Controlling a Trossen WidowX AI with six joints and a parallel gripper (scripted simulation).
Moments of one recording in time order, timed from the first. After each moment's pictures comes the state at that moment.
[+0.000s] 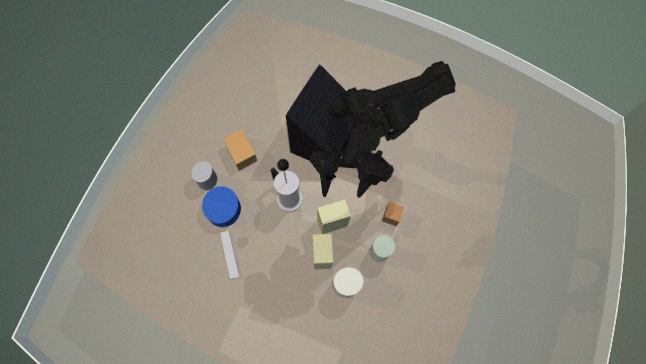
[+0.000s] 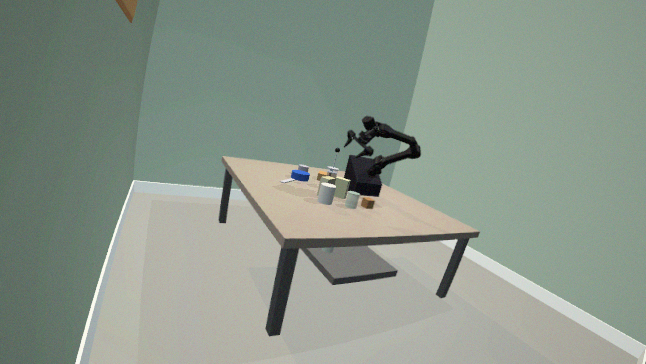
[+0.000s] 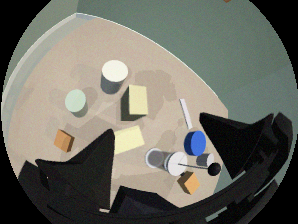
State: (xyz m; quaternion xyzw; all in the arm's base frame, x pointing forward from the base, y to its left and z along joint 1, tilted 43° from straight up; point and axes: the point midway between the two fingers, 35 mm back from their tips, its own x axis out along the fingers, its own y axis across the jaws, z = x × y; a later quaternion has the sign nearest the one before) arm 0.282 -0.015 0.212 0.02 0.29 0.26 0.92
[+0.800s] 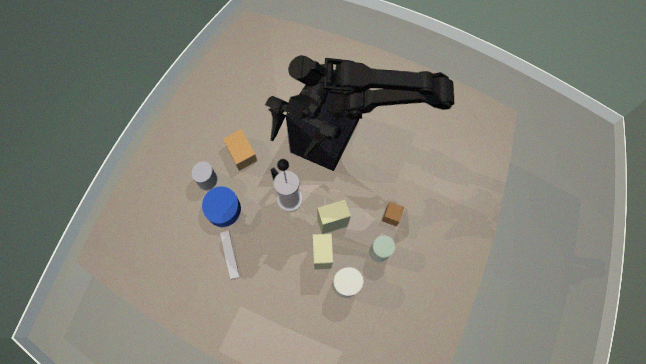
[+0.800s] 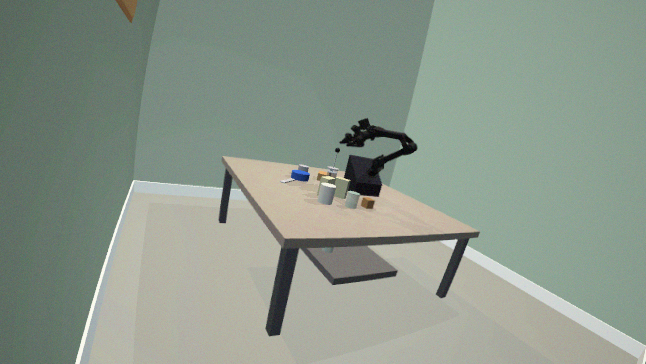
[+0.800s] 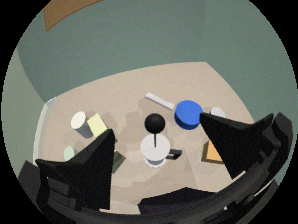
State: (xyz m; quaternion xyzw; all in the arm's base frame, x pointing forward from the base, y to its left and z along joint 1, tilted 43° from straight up) arm 0.225 -0.141 0.115 0.36 0.25 0.04 0.90
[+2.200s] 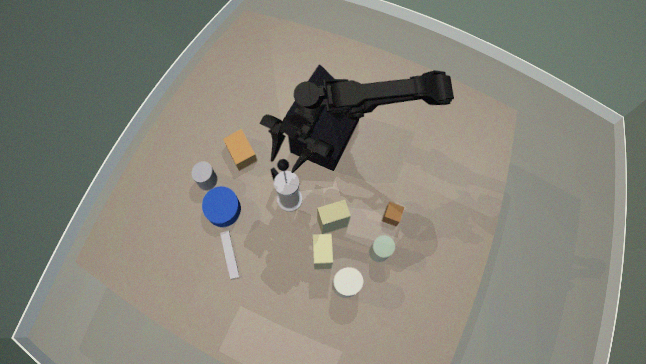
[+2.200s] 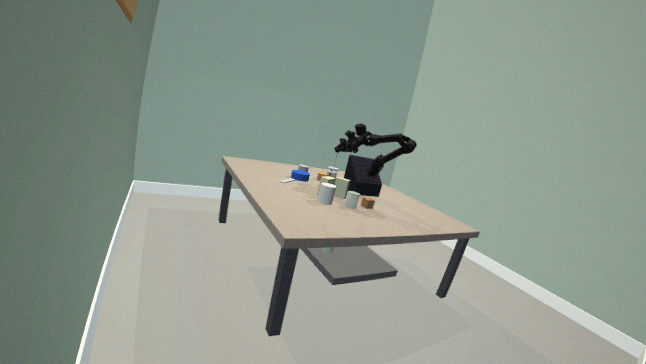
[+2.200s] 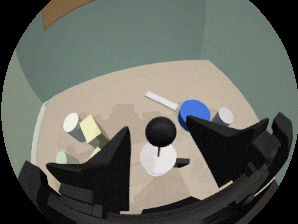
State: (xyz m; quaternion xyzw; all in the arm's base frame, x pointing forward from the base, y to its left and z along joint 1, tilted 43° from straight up) arm 0.259 -0.116 0.083 0.36 0.24 0.04 0.90
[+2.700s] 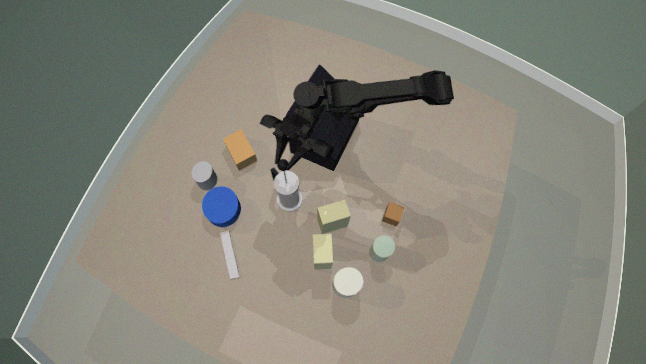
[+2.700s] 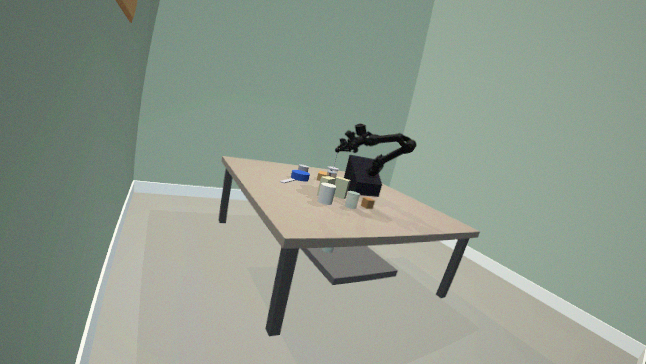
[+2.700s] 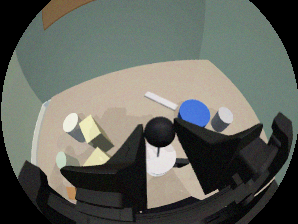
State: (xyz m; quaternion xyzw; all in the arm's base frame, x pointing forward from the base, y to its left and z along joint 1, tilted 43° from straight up) arm 0.259 -0.116 0.083 0.36 0.24 0.04 0.90
